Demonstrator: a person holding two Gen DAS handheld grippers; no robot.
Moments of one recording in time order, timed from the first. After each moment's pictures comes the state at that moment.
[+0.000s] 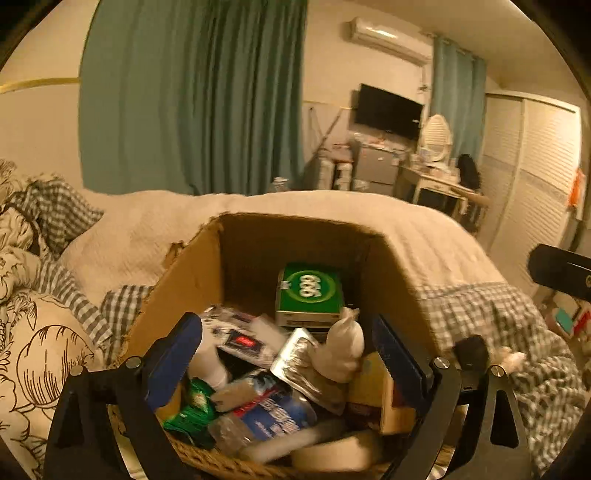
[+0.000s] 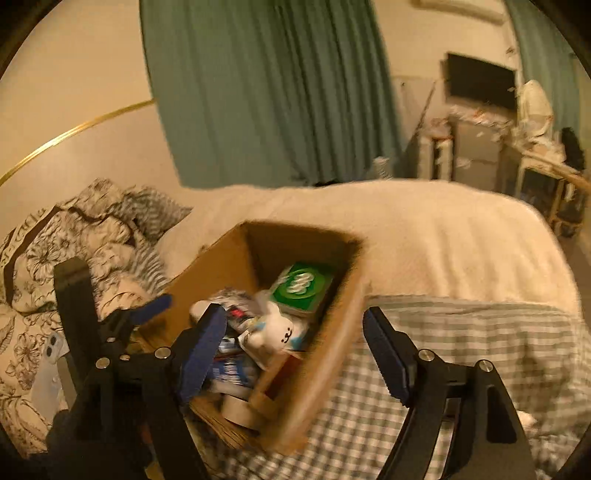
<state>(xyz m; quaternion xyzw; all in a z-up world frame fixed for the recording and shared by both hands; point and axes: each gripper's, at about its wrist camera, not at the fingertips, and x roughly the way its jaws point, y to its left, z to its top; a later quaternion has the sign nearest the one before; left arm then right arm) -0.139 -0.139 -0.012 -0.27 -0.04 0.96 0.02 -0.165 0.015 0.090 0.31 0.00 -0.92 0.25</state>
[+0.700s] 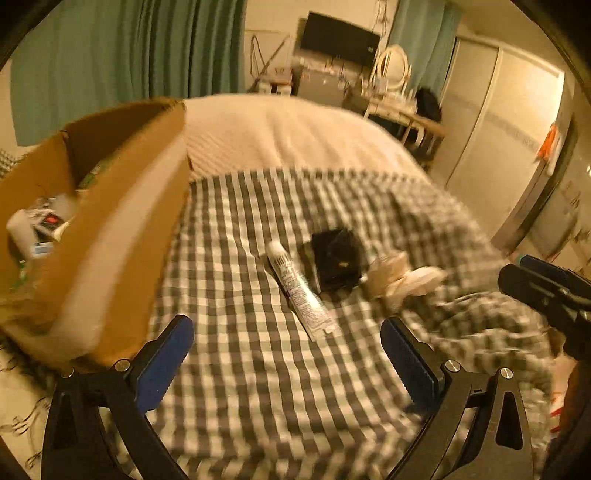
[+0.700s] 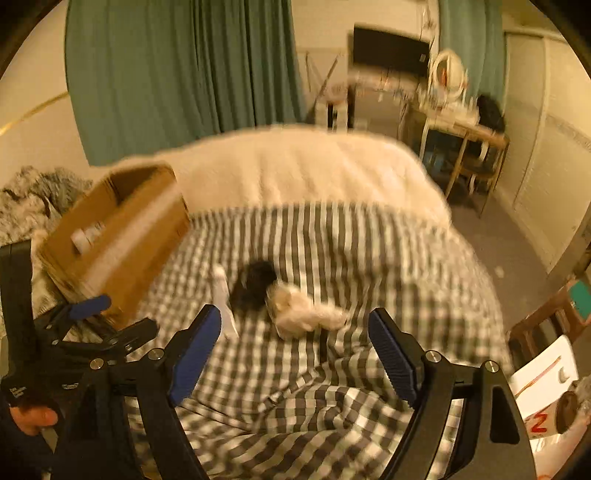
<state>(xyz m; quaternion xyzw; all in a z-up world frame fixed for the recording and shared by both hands) -0.130 0.073 -0.092 -0.42 -0.03 0.90 0.09 -0.135 0.238 0.027 0.39 0.02 -0.91 0.11</state>
